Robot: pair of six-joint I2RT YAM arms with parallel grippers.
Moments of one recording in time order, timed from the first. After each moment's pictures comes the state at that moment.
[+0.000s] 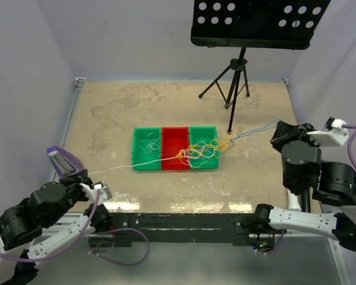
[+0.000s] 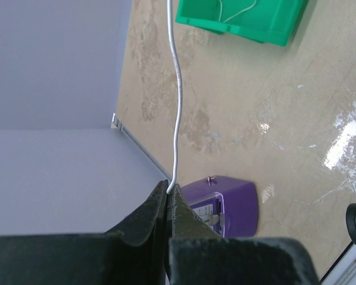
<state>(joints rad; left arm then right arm) -0.85 0.20 0.98 -1.31 -0.41 0.87 1.14 0.79 1.44 -1.07 1.41 1.02</state>
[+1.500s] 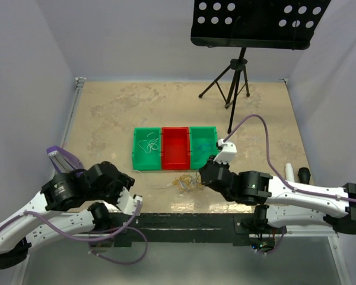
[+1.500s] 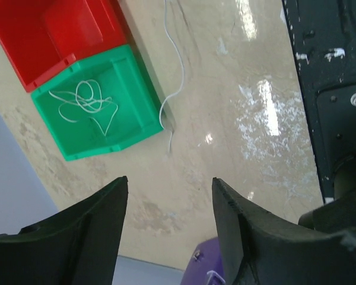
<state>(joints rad) -1.01 0.59 0.92 -1.29 -0.03 1.03 1.29 0.96 0.87 -0.67 0.77 1.09</state>
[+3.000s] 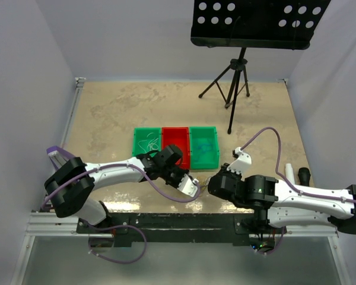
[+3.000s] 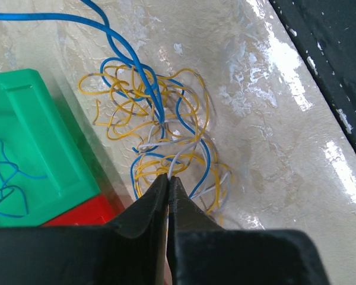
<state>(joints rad) -0.96 1.51 0.82 -0.24 0.51 1.05 1.35 0.91 0.81 -0.95 0.77 1.50</state>
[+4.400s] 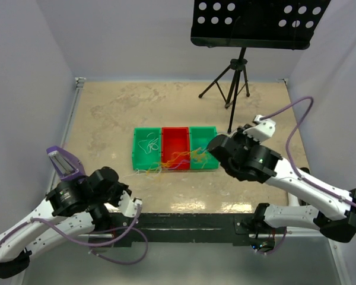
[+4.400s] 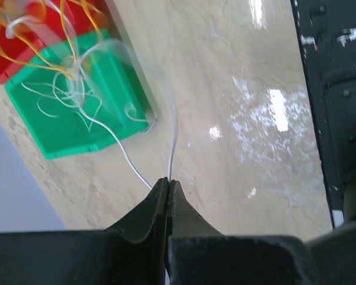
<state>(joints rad) -0.93 0.51 0.73 -1.15 0.01 1.09 1.07 1.12 1.18 -1.06 1.31 1.31</state>
